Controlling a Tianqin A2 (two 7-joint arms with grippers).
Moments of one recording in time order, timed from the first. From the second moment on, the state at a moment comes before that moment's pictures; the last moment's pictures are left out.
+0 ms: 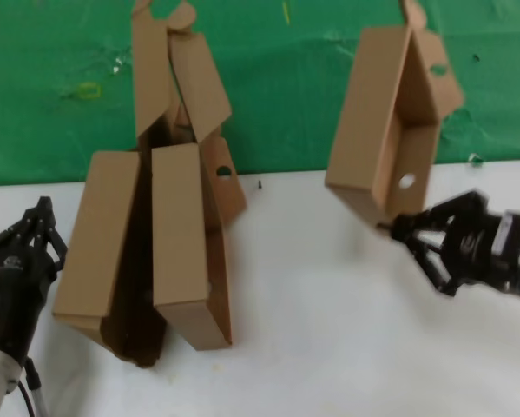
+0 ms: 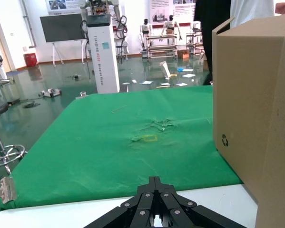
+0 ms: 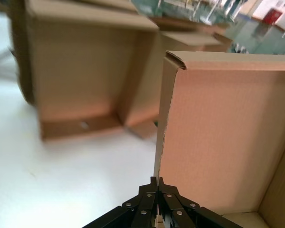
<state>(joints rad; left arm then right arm) 0.00 -0.30 1.60 -1.60 -1.80 0.00 0.00 0.08 0.97 -1.65 2.06 1.31 -0.72 0.52</state>
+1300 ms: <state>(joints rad) 0.00 -0.30 1.60 -1.60 -1.80 0.00 0.00 0.91 0.33 -2.17 1.48 0.34 -1.30 0.57</state>
